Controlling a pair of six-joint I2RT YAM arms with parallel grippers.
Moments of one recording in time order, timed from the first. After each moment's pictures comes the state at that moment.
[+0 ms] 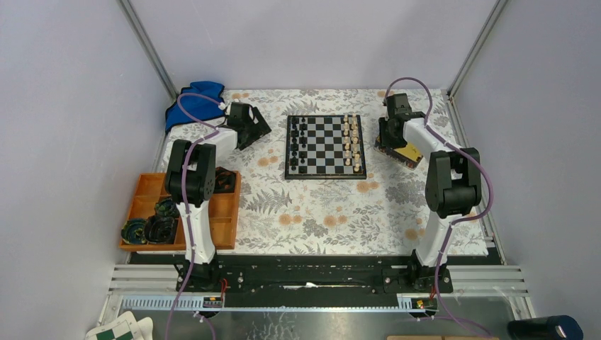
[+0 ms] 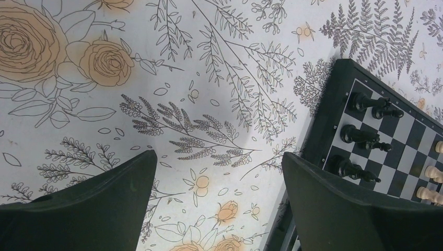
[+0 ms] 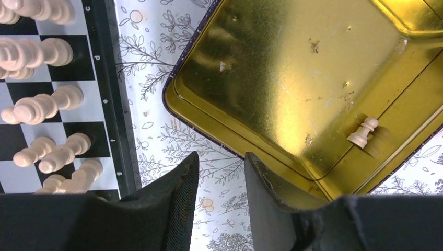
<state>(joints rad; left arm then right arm) -0.13 2.07 1.36 -0.07 0.01 -0.70 0.13 1.90 1.42 -0.57 0.13 0.08</state>
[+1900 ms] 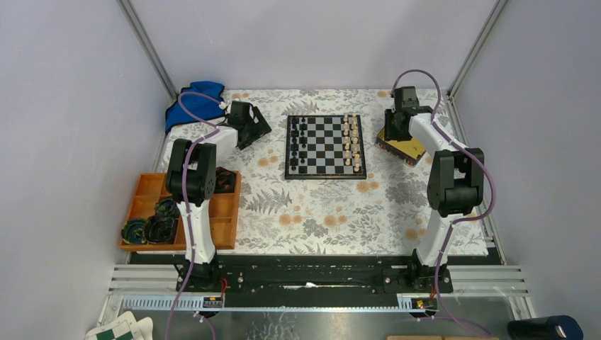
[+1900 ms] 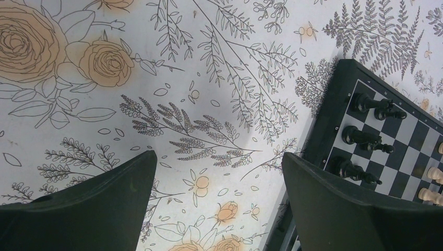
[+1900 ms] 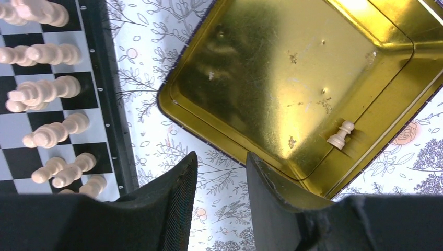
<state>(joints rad) -0.13 2.08 1.40 -0.11 0.01 -0.70 0.09 1.91 1.50 -0.58 0.12 0.09</state>
